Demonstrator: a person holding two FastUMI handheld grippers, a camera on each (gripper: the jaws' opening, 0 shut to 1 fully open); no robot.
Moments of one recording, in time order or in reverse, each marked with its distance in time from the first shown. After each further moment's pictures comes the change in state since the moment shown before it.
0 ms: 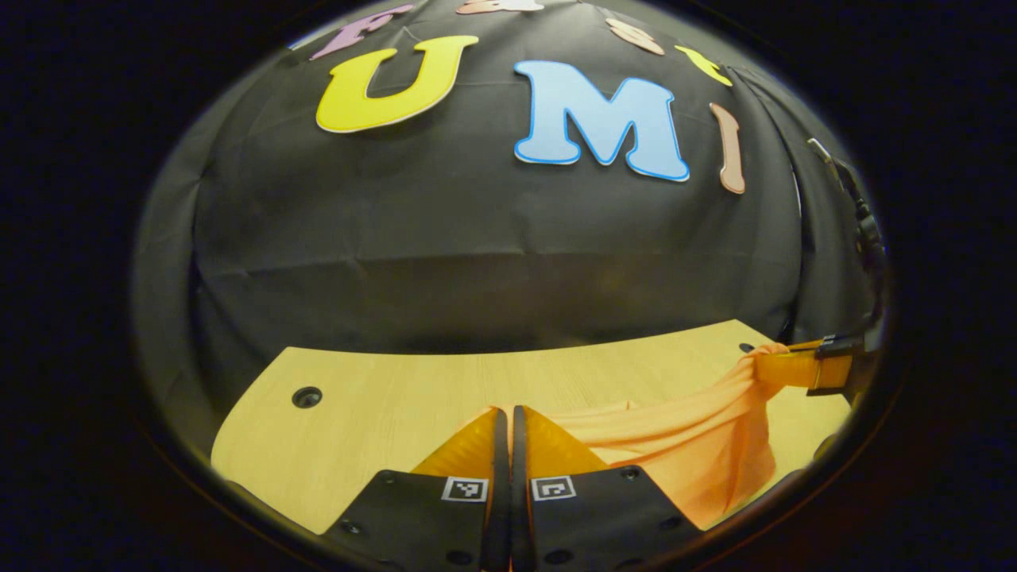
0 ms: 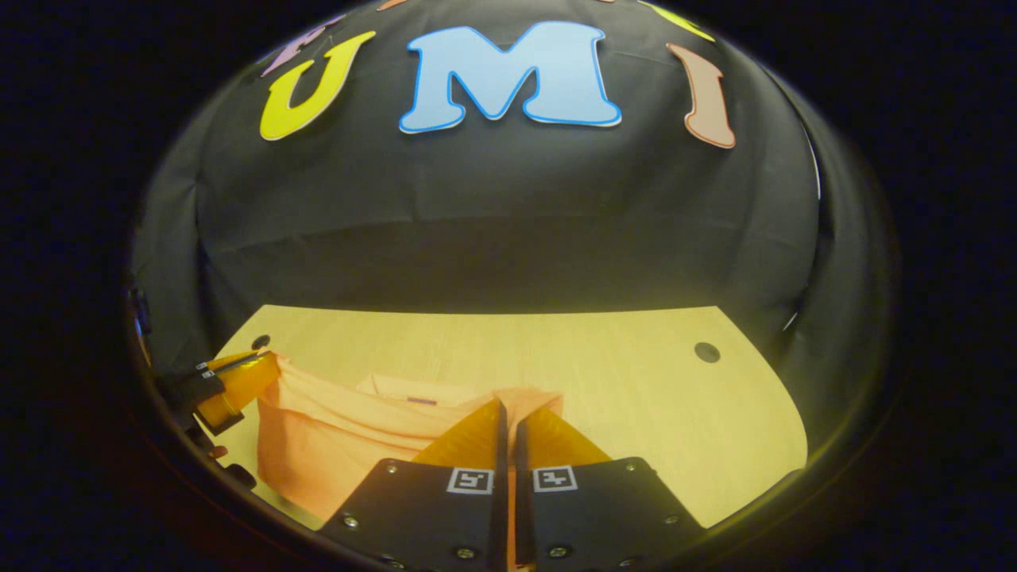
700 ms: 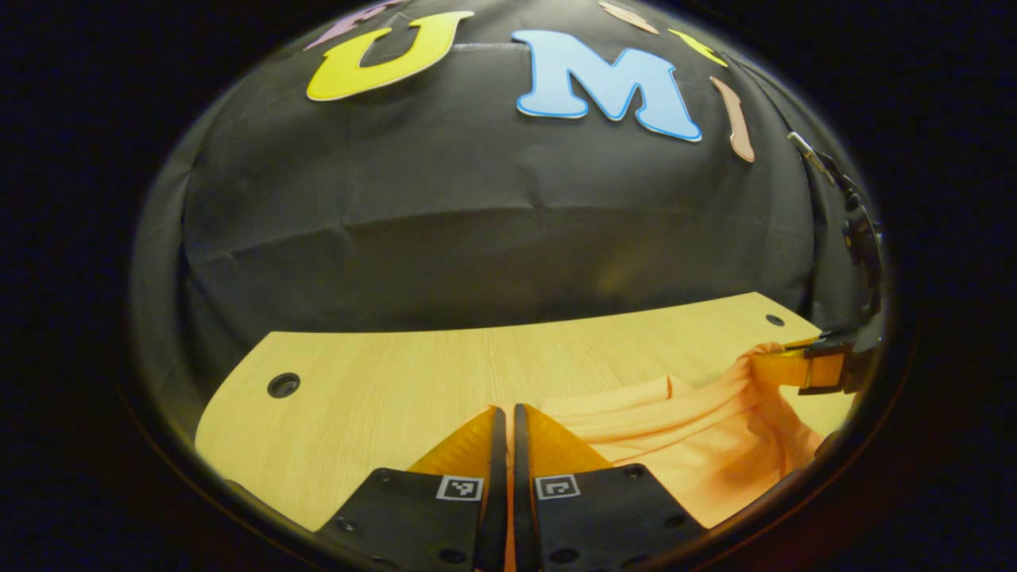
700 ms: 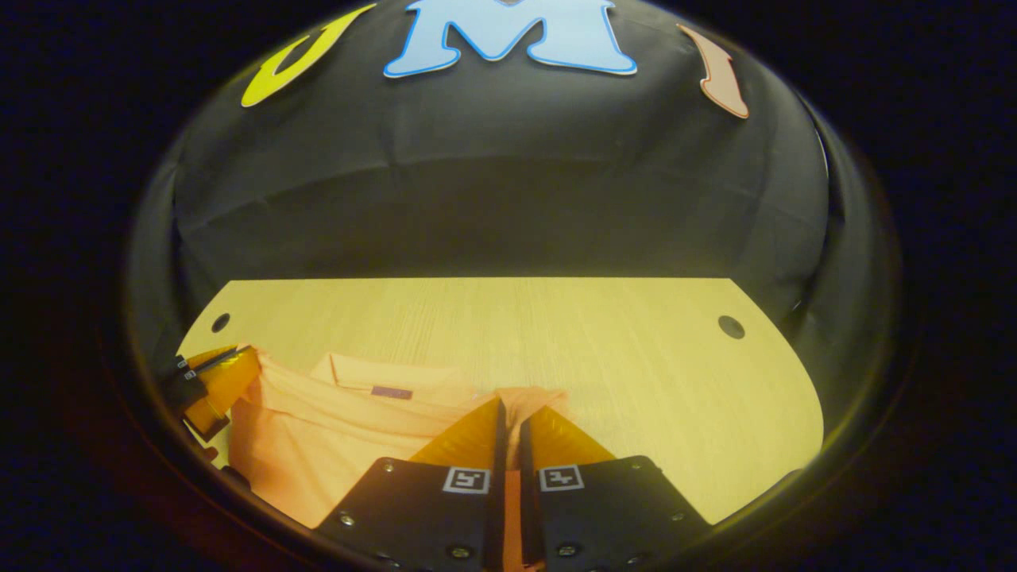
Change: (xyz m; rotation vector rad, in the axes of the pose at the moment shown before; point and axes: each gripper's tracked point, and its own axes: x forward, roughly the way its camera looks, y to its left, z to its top) left arm 0.048 0.015 -0.050 0.036 0.073 0.023; right arm 0.059 0.004 -0.041 -0.014 0.099 -0.056
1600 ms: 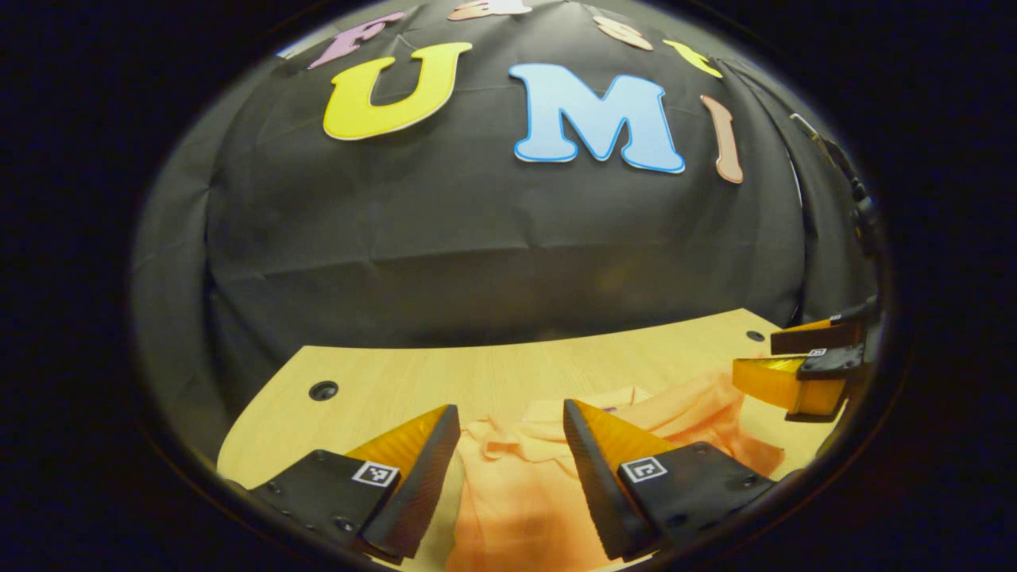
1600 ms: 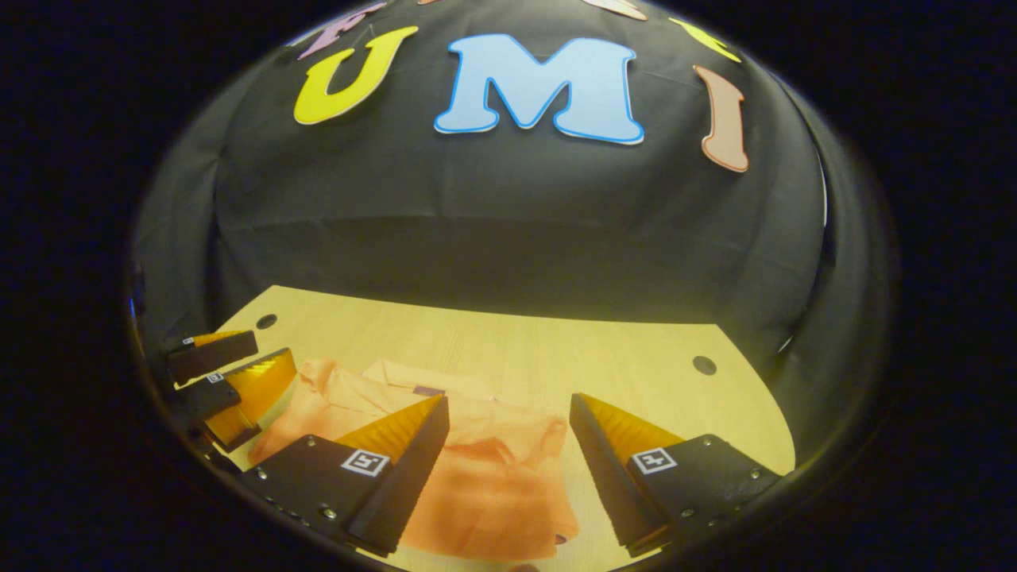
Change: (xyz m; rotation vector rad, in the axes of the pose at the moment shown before) left arm -0.106 -0.019 0.042 -0.014 -0.087 0.038; right arm -0.107 0.003 0.024 -0.097 -0.168 0.060
